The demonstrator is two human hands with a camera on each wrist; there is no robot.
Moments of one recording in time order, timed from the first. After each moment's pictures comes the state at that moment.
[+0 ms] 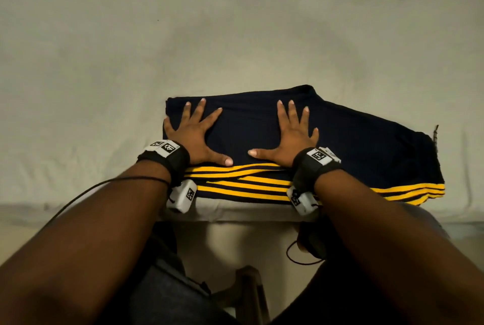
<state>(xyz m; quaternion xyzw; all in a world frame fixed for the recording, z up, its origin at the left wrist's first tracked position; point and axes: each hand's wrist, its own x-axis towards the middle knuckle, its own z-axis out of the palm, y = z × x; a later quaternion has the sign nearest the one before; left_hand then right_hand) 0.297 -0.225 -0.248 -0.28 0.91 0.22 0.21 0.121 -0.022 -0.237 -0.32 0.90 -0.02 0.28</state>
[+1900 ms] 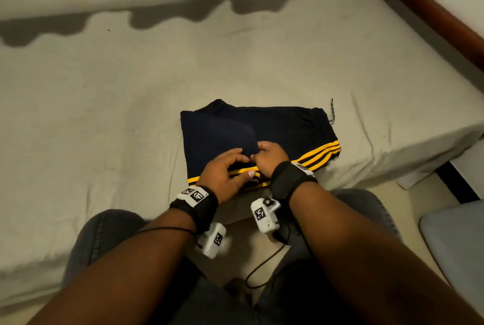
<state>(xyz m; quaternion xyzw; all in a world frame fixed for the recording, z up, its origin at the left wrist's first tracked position) 0.243 0.000 -0.192 -0.13 0.88 0.46 0.00 0.122 0.126 -0.198 -0.06 0.86 -0.41 0.31</state>
